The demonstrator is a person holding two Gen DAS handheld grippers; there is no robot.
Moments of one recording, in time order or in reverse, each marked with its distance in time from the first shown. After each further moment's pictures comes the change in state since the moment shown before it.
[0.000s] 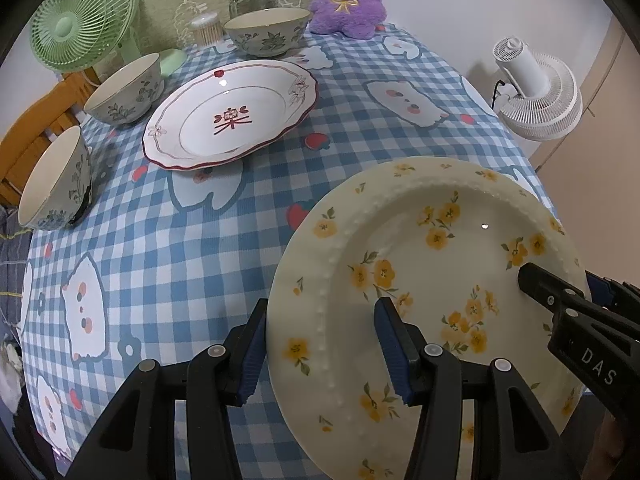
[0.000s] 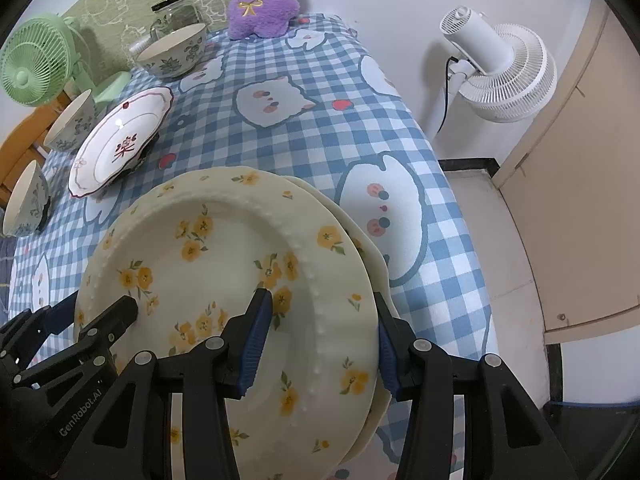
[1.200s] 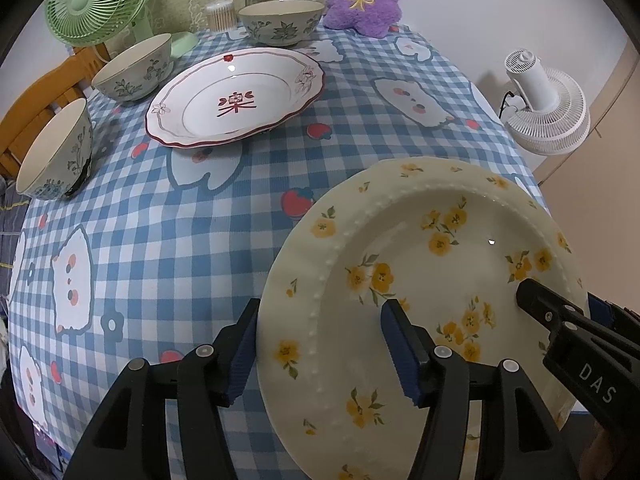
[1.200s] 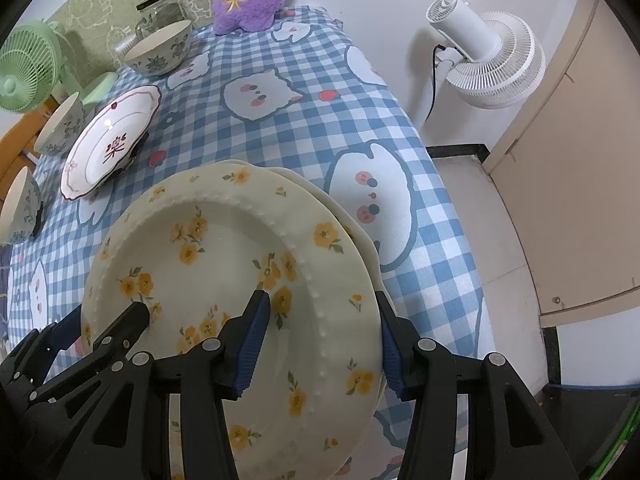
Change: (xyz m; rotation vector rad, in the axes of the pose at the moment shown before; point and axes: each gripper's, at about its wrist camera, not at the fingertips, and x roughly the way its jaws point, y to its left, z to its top) left arm 0.005 -0.004 -0.004 -0.079 0.010 -0.011; right arm -0.003 -0.002 -0.001 0.035 0.035 -0.027
